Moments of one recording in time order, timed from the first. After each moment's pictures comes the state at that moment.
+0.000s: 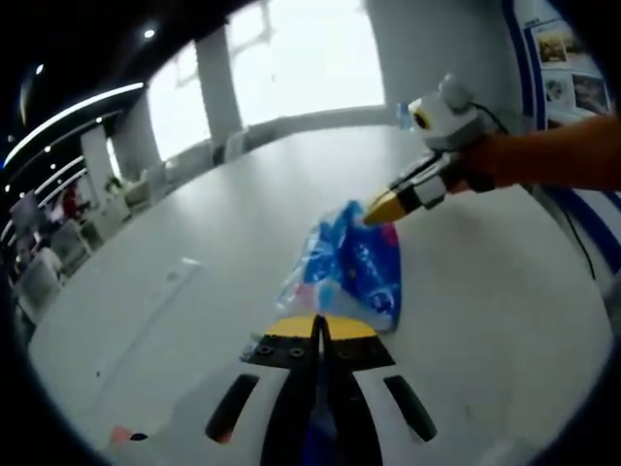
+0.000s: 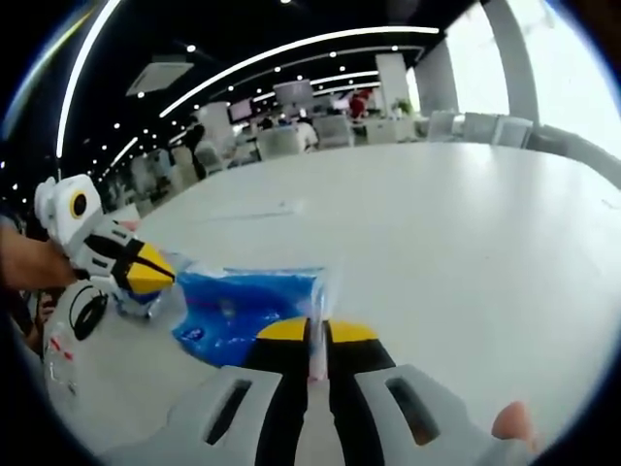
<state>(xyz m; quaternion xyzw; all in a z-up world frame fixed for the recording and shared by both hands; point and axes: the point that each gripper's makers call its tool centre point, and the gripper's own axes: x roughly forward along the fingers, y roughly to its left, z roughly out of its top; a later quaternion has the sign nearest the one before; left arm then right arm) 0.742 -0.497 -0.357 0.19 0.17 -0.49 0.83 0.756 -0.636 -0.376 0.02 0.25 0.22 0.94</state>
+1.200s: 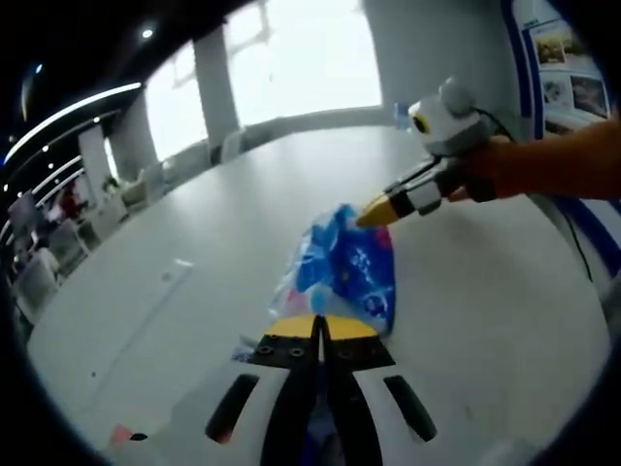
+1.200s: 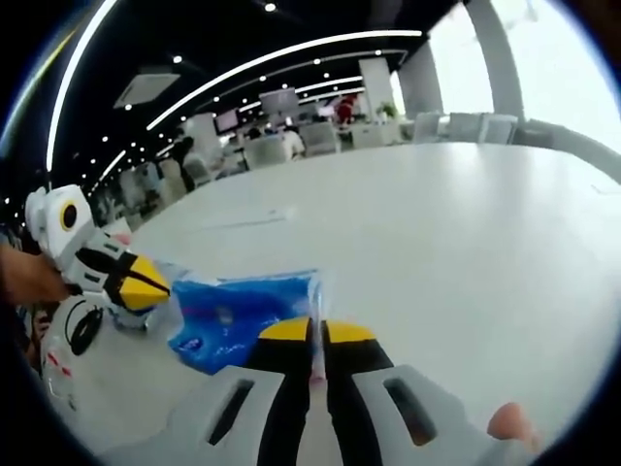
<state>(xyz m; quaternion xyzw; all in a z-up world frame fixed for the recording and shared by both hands) 0.737 -0.505 -0.358 0.19 0.18 -0.50 0.83 0.756 -0.637 -0.376 0.05 0.24 0.19 0.95</state>
